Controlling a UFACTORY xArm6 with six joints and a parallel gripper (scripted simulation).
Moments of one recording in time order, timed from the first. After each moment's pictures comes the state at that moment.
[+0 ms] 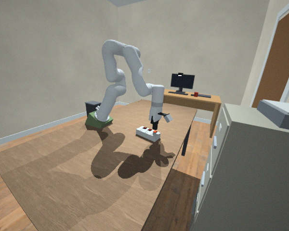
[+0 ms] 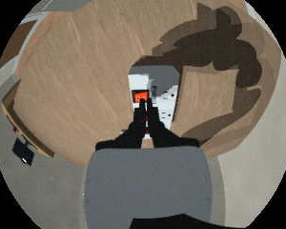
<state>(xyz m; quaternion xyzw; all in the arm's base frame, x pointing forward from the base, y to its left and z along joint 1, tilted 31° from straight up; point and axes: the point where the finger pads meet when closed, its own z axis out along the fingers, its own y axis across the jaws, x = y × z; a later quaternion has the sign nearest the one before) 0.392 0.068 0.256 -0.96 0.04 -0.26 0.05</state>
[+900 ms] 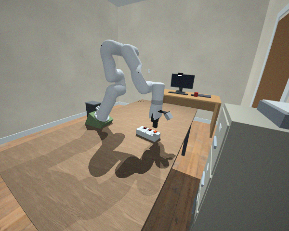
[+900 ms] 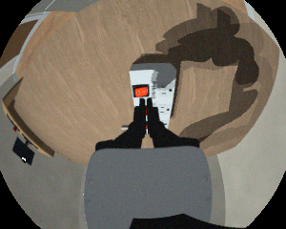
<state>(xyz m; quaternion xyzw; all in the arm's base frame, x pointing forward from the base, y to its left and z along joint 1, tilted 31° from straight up) 0.384 0.067 0.268 -0.96 0.04 -0.26 0.05</state>
